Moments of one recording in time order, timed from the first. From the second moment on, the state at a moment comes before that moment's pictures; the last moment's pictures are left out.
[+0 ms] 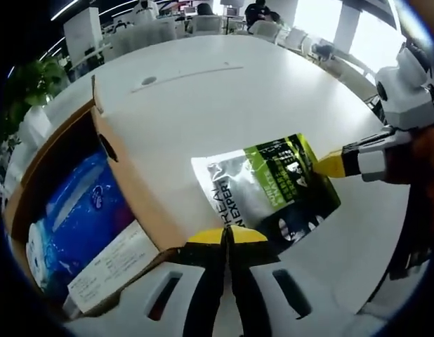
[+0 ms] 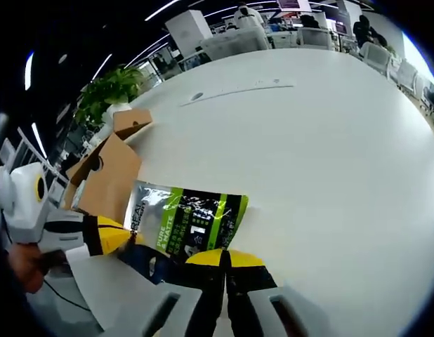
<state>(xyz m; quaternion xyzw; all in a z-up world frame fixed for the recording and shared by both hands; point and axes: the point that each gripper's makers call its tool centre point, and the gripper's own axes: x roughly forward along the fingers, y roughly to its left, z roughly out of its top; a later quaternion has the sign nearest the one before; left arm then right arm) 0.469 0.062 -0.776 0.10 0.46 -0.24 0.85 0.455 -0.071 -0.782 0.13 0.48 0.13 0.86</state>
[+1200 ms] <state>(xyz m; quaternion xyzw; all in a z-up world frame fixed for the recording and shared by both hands) 0.456 0.076 -0.775 0.11 0.47 -0.27 0.83 0.457 -0.063 -0.786 0.14 0.48 0.11 0.86</state>
